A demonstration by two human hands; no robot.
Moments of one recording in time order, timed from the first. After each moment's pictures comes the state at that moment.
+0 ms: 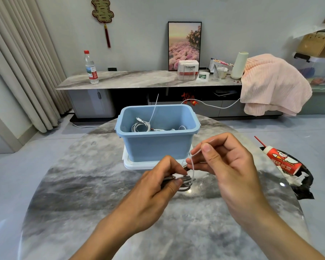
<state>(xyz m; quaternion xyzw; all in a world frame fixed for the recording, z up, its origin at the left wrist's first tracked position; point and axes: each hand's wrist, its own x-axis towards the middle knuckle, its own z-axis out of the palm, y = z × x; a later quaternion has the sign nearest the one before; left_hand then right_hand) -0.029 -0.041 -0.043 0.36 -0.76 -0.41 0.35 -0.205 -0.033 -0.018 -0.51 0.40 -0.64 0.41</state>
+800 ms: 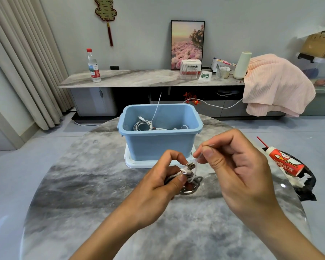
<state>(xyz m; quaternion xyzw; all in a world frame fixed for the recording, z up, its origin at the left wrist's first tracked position) -0.036 -0.039 -0.032 0.36 -0.67 -0.54 0.36 -0.209 -0.025 -0.009 -0.67 0.39 -0.59 0.24</state>
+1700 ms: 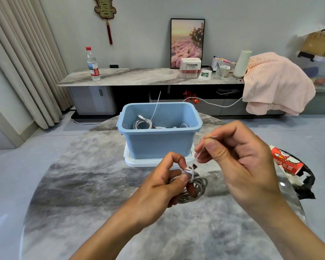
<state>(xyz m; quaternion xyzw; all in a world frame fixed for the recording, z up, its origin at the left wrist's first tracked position) -0.041 -0.039 -0.040 0.35 -0.63 -0.59 0.36 -0.212 -0.028 0.001 -0.64 0.36 -0.61 0.30</state>
